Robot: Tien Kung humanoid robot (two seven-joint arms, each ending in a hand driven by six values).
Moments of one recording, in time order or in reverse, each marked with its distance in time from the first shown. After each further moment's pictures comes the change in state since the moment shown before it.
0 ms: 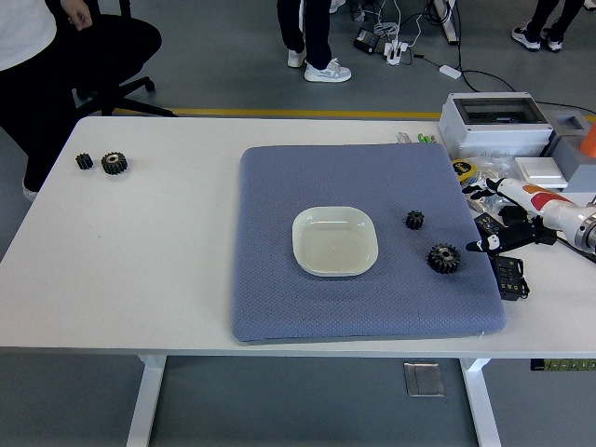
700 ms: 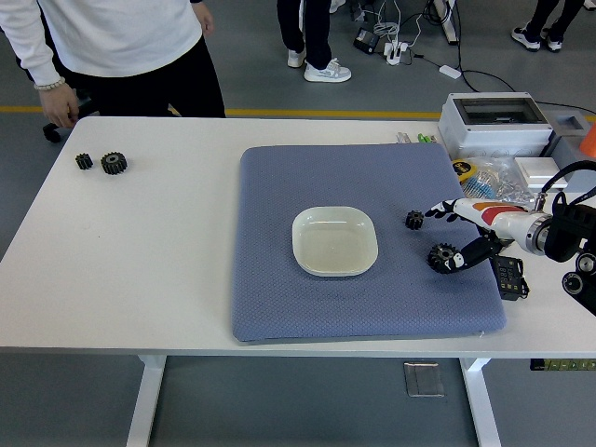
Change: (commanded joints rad) left arm 0.009 0.000 0.009 0.000 0.003 0.000 0.006; right arm 0.147 0.079 -0.271 -0.170 0.021 -0.083 0.057
